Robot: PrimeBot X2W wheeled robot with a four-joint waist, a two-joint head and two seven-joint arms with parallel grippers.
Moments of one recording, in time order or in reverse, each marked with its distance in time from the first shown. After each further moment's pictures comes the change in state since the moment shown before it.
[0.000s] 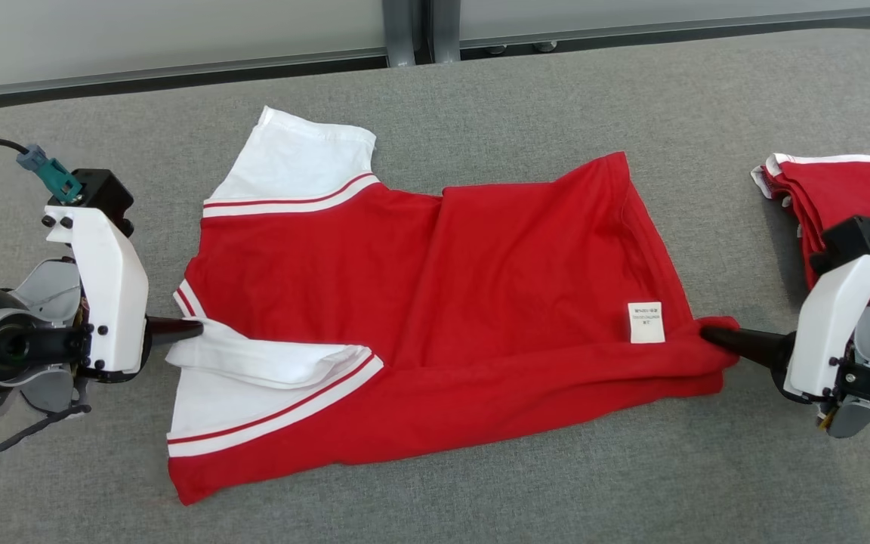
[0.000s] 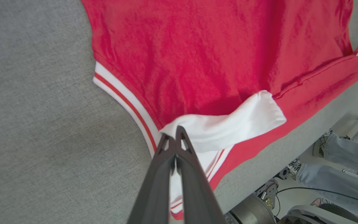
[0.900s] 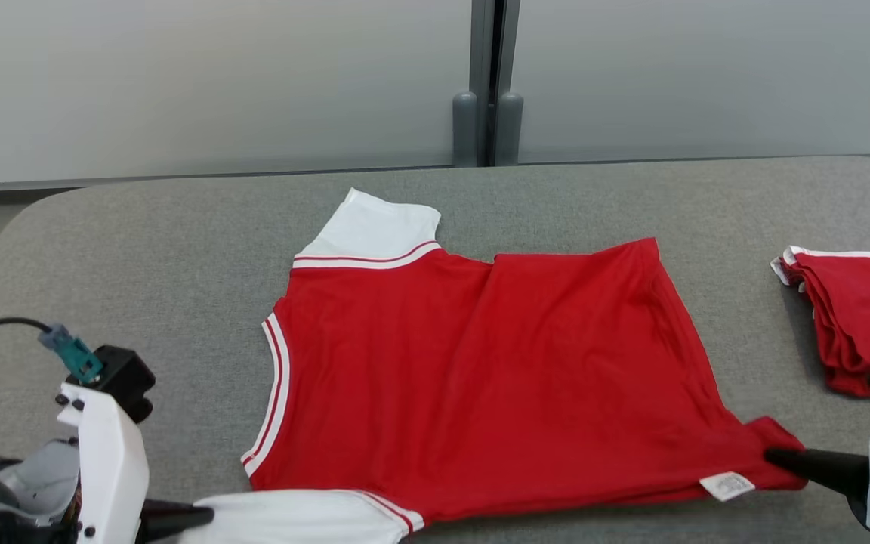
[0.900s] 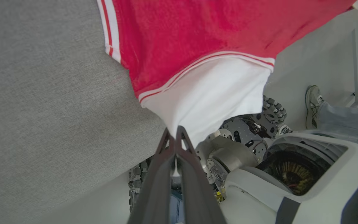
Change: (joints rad) left arm 0.308 0.323 -0.042 -0.567 -0.092 0.118 -0.077; right arm 0.244 -0.324 0.137 -0.294 0.105 0.000 -0.130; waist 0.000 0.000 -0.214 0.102
